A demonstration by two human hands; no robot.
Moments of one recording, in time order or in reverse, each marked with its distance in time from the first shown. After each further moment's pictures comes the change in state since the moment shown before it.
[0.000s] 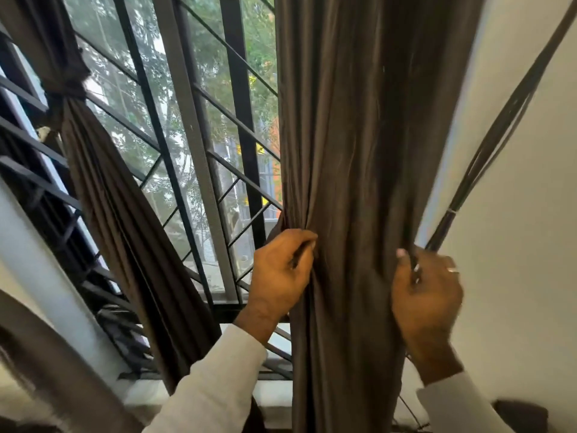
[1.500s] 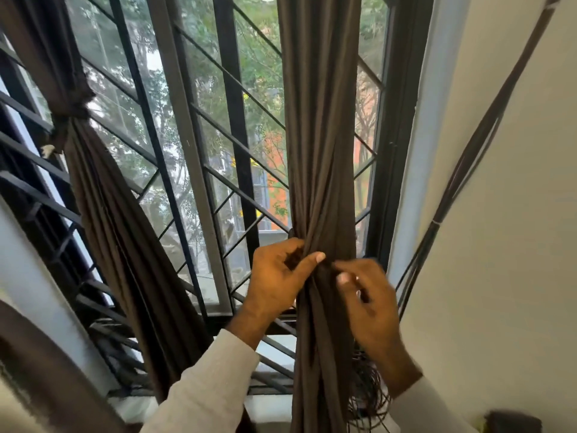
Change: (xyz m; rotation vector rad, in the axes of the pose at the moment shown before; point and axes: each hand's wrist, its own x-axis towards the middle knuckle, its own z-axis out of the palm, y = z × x) left_hand 0.012 0.011 0.004 -0.320 -0.097 -0.211; right_hand -0.018 -0.026 0.017 0.621 -0.431 0.038
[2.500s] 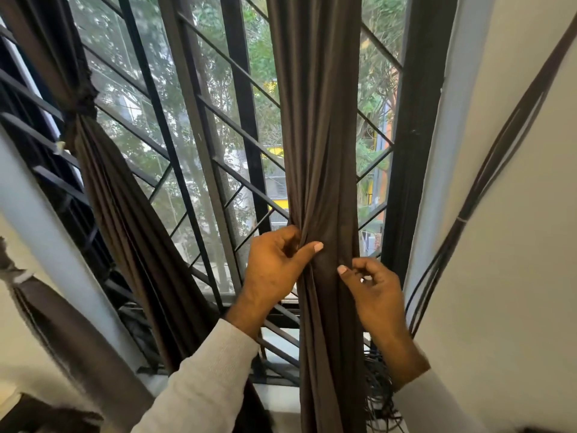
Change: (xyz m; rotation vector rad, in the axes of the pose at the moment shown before) left_hand 0.017 -0.007 -0.001 0.214 0.079 -0.107; right_hand 0.022 0.029 0.005 0.183 0.003 0.343
